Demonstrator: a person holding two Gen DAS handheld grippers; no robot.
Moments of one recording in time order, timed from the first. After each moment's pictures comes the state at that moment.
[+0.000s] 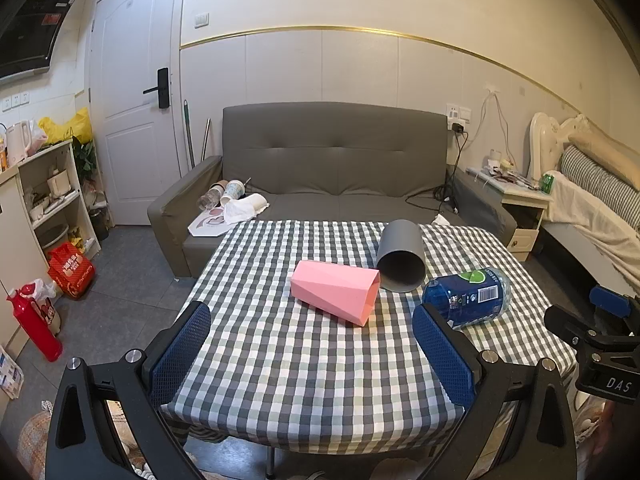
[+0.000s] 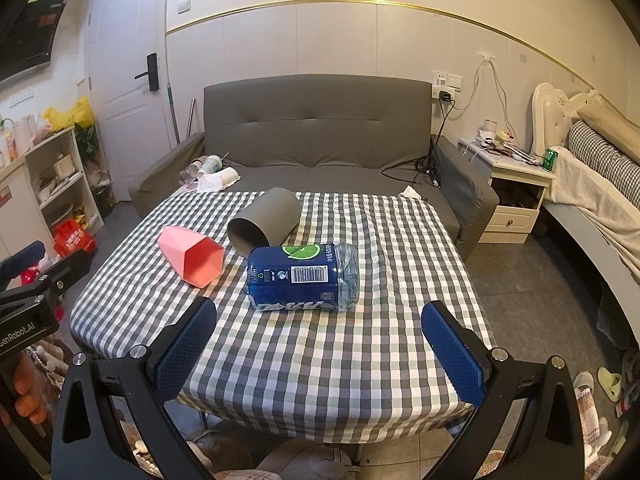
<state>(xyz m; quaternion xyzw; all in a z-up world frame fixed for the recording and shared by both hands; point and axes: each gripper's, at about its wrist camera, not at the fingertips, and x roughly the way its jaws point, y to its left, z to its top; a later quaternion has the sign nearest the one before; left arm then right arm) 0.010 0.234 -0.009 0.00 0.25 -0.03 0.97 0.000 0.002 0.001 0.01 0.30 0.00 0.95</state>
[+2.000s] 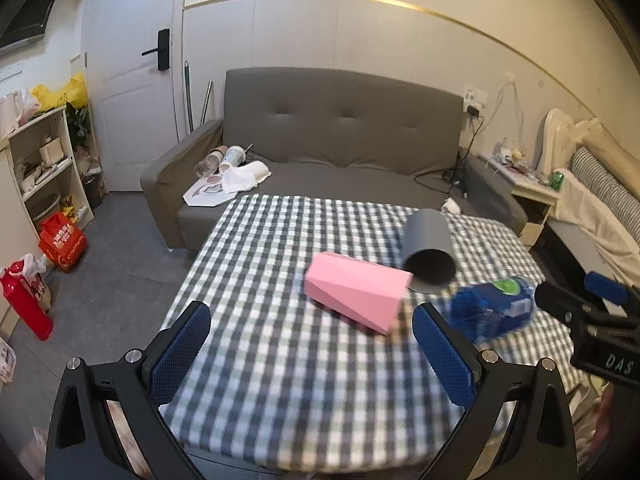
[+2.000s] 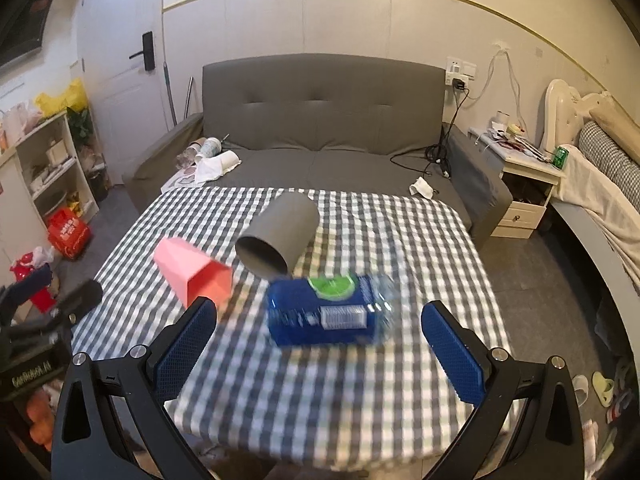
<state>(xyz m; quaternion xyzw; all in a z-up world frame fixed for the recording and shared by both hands) 0.075 0.259 -0.023 -0.03 0.32 -0.02 0.95 0.078 0.038 0.007 -0.01 0.35 0.00 0.94</state>
